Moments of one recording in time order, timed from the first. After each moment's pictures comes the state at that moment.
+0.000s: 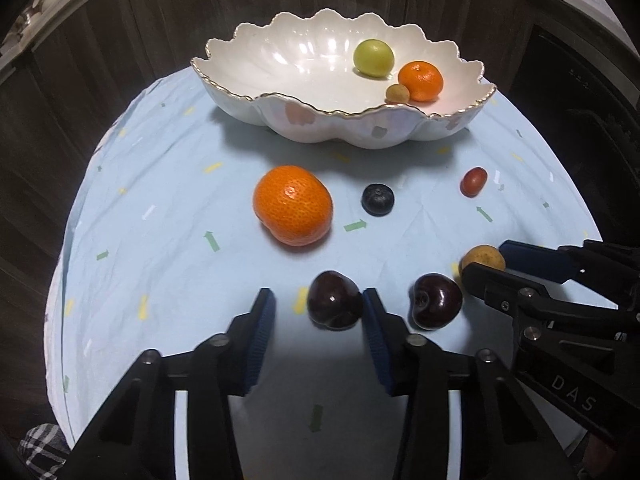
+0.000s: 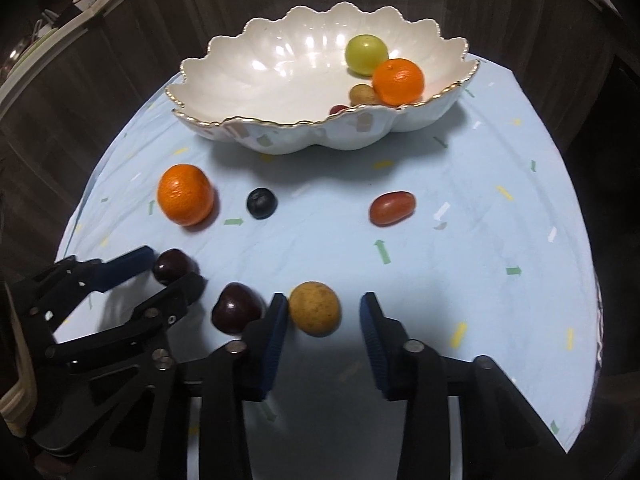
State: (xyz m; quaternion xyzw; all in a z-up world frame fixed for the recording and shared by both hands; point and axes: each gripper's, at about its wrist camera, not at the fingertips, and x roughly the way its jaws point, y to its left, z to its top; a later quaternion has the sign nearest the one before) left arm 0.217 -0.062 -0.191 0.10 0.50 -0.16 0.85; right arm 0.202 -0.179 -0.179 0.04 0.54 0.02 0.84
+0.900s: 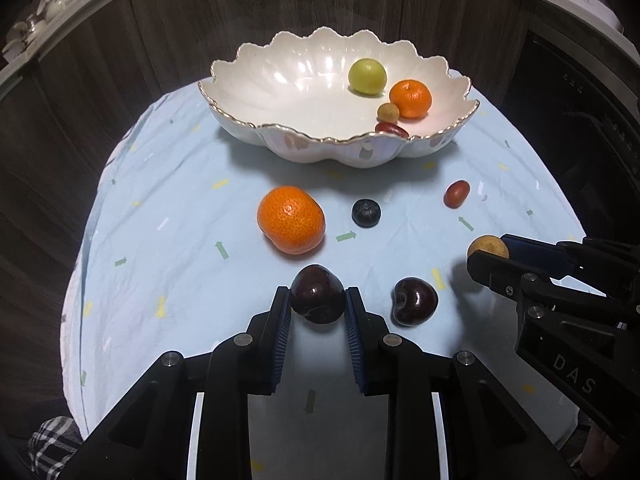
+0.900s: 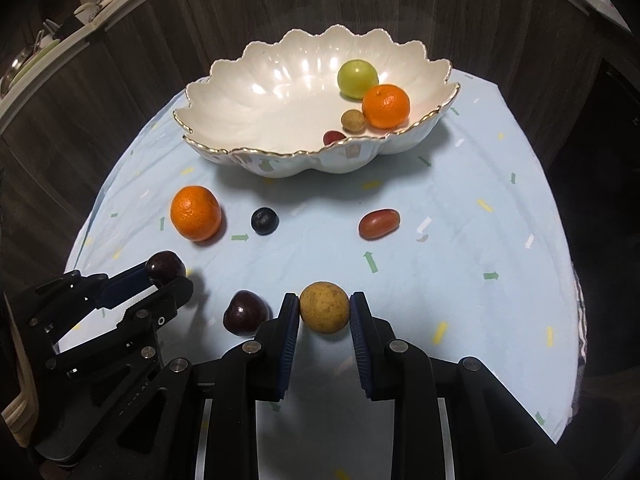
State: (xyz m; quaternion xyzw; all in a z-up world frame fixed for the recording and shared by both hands) left arm 0.205 -0.062 -0.169 0.10 0.48 -0.16 0.86; right arm 0.189 -0.186 -0.156 0.04 0.51 0.00 0.86
